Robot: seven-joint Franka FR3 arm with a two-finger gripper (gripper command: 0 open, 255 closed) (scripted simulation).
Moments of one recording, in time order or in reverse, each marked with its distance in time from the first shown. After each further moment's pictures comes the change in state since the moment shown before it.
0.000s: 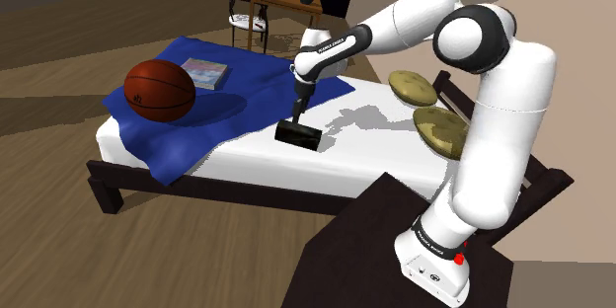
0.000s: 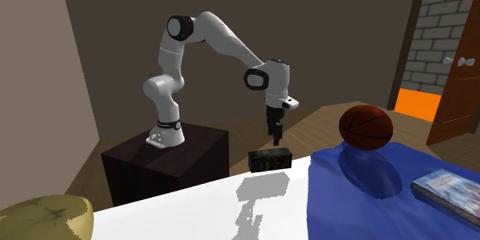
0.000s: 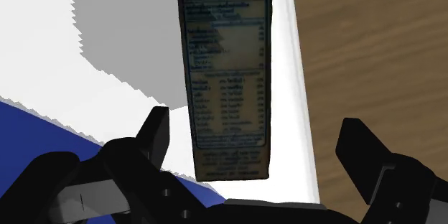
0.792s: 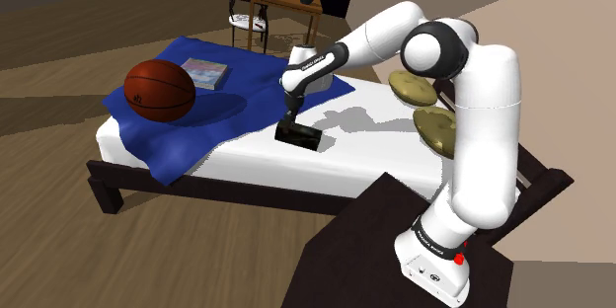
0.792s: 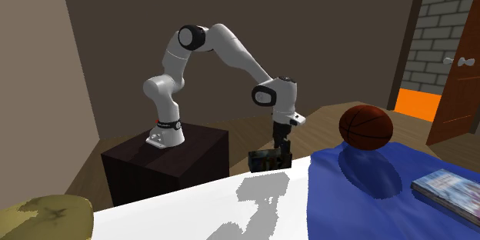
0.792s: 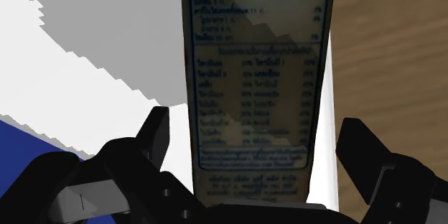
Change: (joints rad) arm -0.008 0.193 0.025 0.109 0.023 0.081 -0.034
